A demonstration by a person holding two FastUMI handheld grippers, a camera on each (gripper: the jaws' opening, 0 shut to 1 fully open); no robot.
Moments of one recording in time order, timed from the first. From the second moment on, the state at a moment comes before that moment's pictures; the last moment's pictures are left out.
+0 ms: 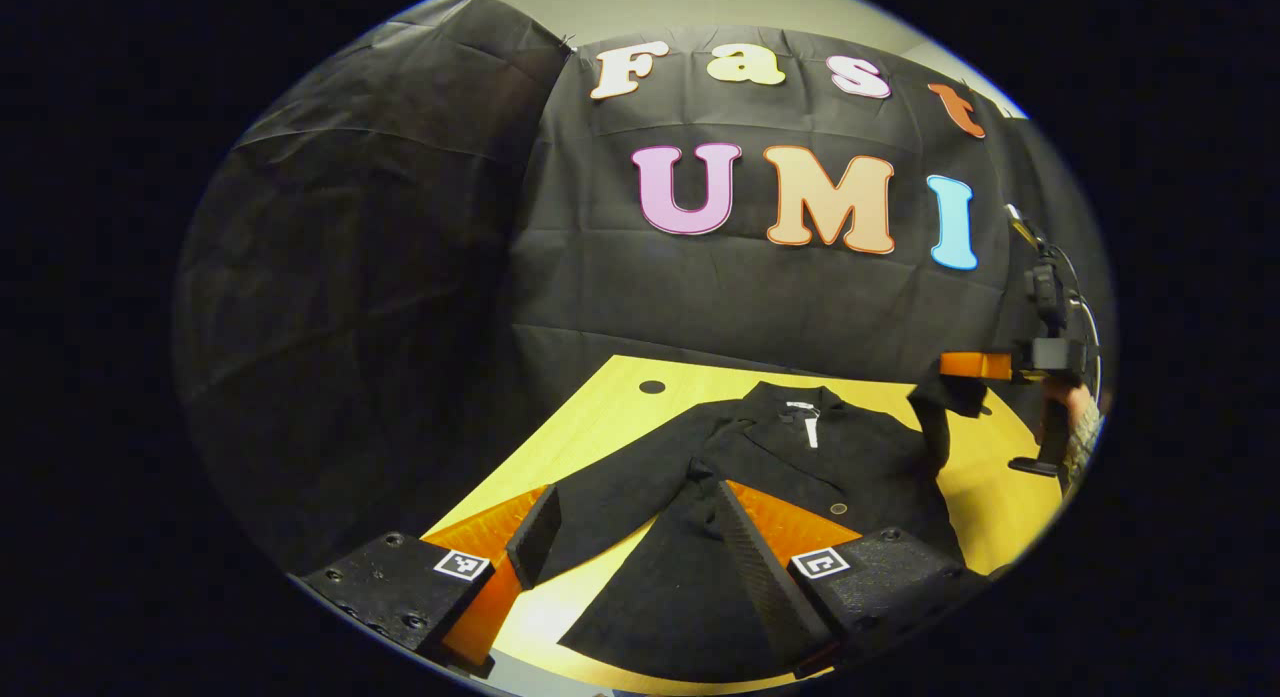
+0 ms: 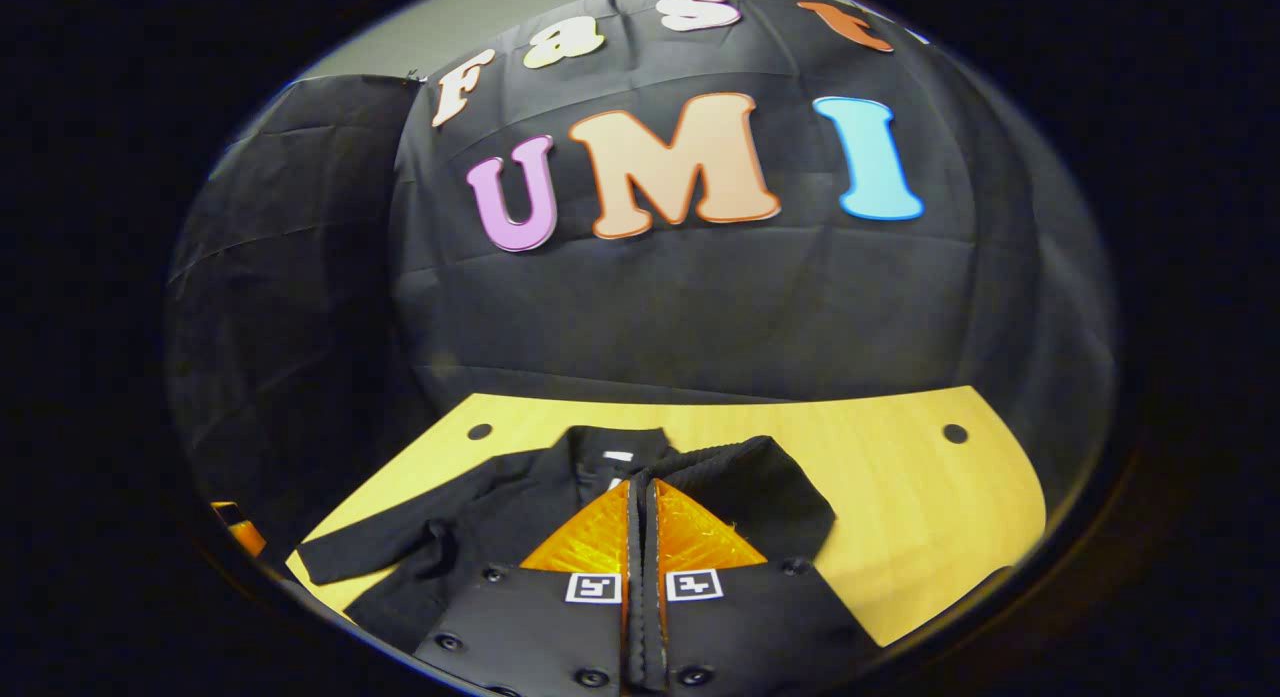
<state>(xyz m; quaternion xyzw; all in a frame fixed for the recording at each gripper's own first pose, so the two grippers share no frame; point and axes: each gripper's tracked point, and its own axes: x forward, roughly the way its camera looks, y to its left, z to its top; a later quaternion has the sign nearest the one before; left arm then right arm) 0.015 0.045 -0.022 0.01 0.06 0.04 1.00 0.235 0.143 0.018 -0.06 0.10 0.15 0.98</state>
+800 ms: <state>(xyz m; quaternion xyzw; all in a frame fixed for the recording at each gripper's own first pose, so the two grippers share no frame) 0.033 0.120 -0.062 -0.01 0.13 0.06 0.99 0.323 0.332 -0.077 -0.08 0.18 0.21 0.96</state>
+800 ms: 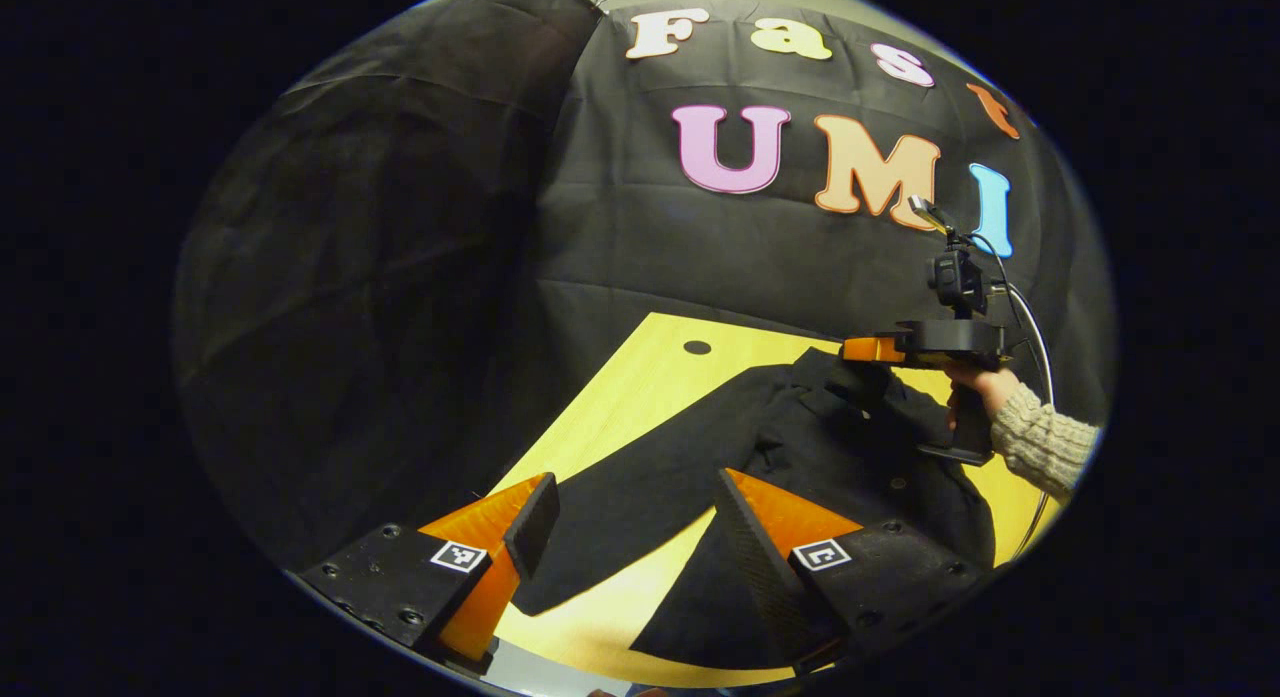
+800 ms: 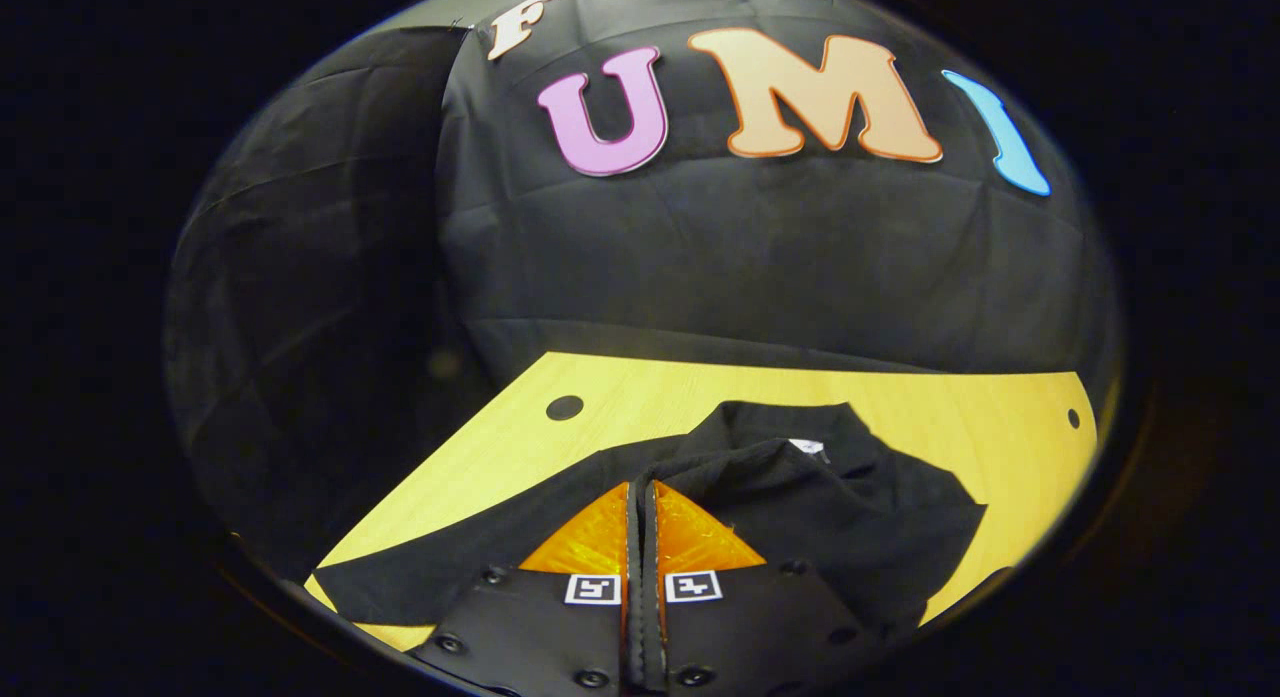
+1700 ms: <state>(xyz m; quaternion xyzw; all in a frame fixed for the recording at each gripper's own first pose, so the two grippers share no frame) 0.052 0.131 -0.100 -0.05 0.19 0.06 0.98 0.353 0.359 -0.108 -0.02 0.22 0.24 0.95</state>
